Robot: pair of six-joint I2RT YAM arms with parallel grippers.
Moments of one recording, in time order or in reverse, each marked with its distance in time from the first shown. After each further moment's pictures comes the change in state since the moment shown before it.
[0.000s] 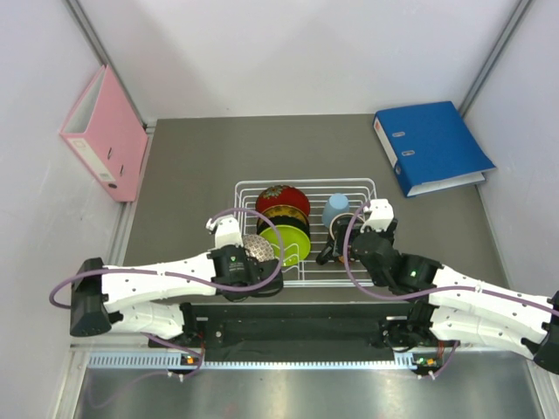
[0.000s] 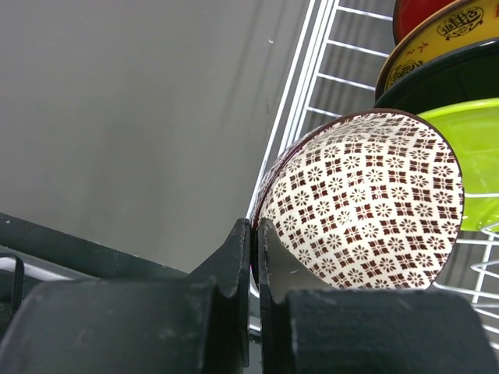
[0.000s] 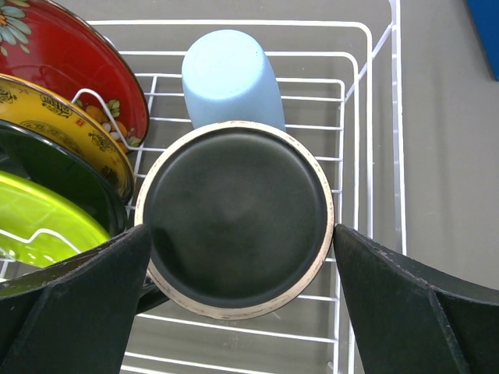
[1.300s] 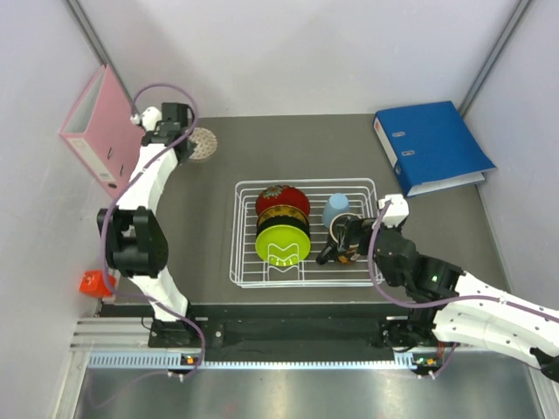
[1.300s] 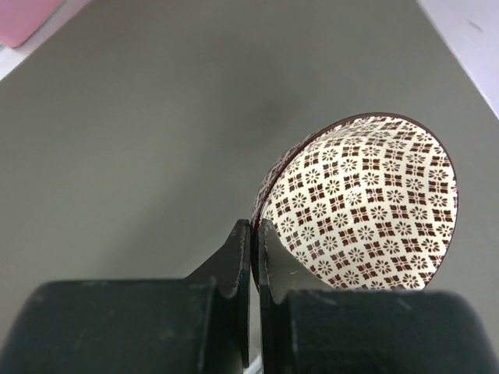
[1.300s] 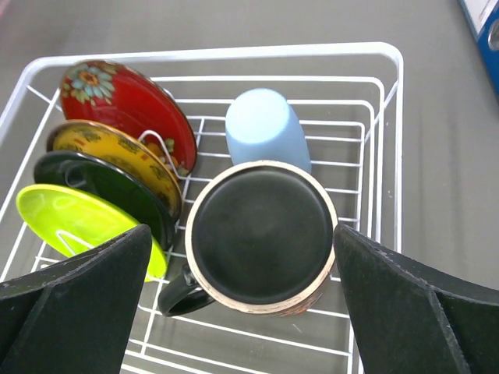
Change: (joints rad) left arm 1.219 0.521 0.682 0.644 0.466 0.811; right arm 0.000 -0.137 0.037 0.006 -0.041 -0.056
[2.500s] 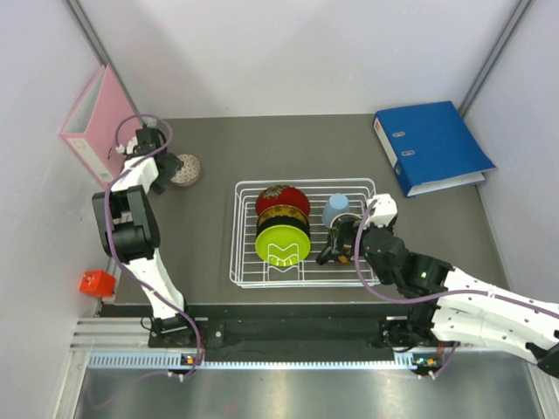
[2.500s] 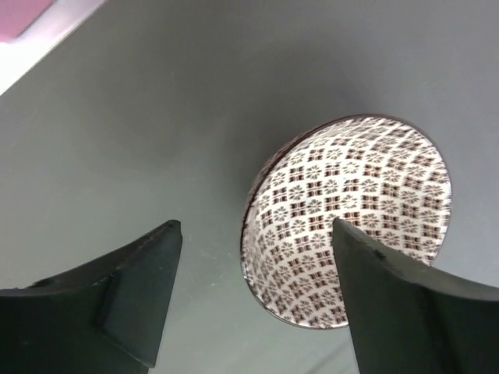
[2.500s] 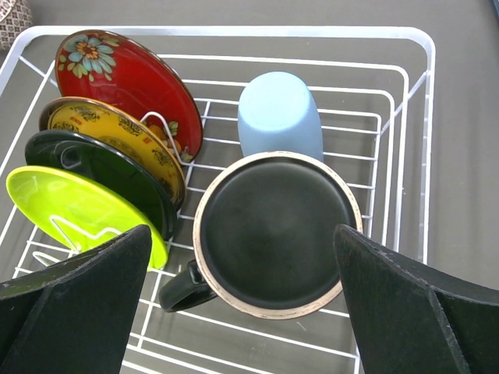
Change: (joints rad) left arm 0.294 0.197 -0.188 0.267 0.271 0.077; right arm 0.000 0.064 -0.001 0.027 -0.039 -0.015
